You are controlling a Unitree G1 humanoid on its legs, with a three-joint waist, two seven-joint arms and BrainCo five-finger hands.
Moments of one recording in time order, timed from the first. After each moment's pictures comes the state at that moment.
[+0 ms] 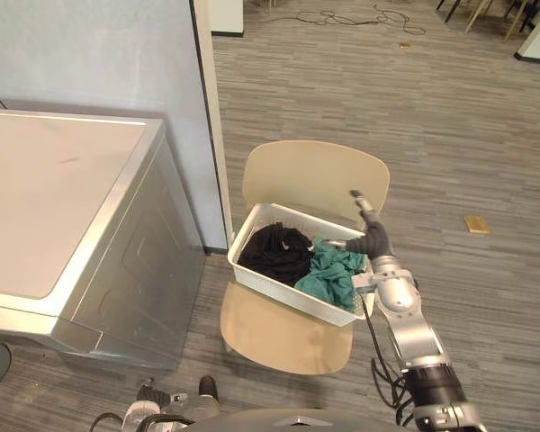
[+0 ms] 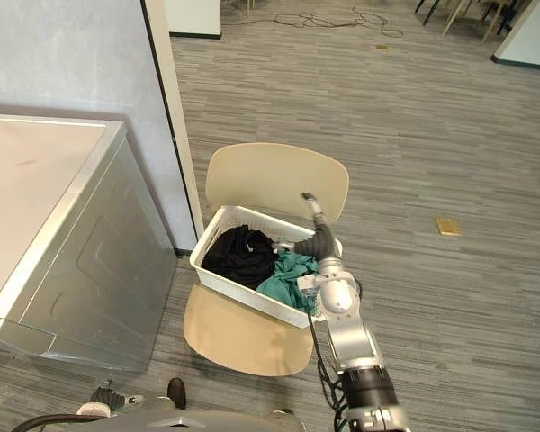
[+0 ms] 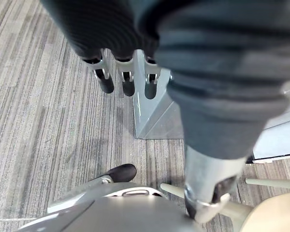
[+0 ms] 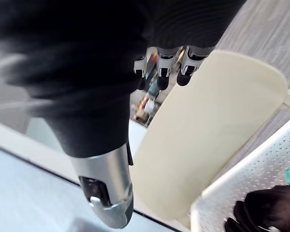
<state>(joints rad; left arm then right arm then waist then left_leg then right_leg) 0.11 0.10 0.14 1.00 0.31 0.11 0.15 -0.16 -0.34 0.11 0.10 -0.24 -0.04 -0.06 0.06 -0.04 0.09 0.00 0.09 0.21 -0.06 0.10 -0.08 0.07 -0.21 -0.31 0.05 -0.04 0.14</state>
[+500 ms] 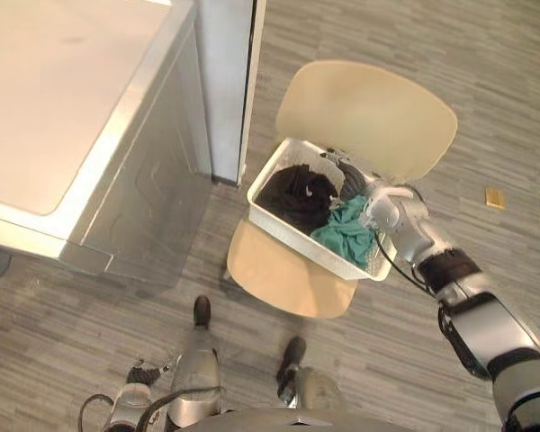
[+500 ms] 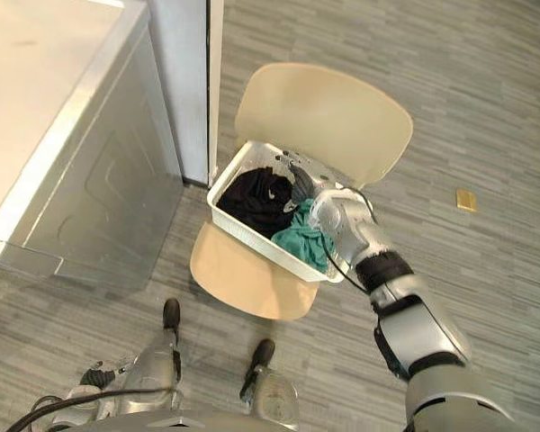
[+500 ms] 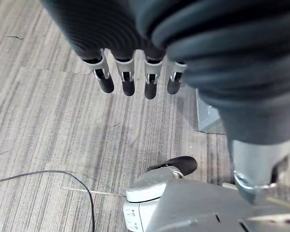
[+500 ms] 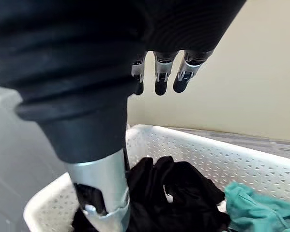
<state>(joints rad) 0.02 0.16 0.16 0.99 0.21 0.10 0.19 -0.82 -0.64 0.51 0.62 -0.54 -0.04 0.00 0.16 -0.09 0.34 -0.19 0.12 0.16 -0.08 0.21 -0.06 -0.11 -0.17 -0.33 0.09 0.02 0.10</state>
